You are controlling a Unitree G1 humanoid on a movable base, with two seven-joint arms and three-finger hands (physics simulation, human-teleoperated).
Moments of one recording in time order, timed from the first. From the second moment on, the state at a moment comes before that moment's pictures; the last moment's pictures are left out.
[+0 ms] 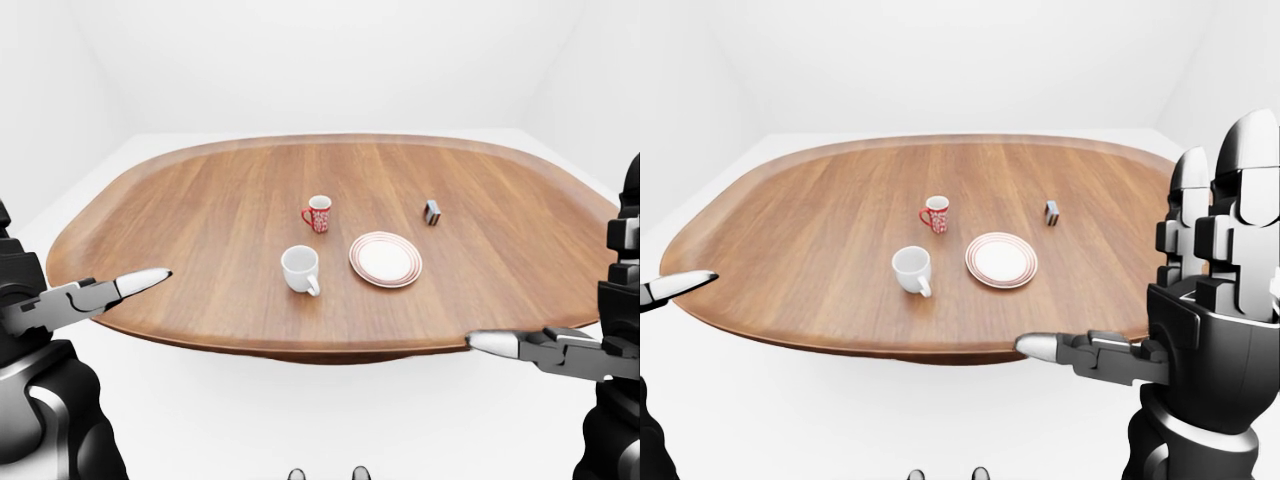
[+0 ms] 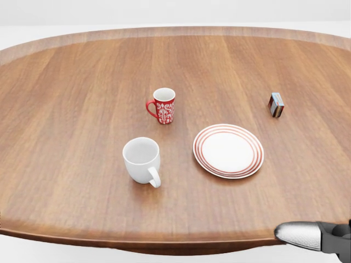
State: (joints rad) left arm -0.09 0.21 0.51 -0.78 -0.24 0.09 0.09; right arm 0.14 -0.04 -0.36 -1.05 -0.02 0.09 0.15
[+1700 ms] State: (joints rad) left arm -0.08 0.20 0.50 -0.78 -0.24 0.09 0.09; right arm -0.14 0.08 0.29 -0.79 -1.01 0.09 0.65
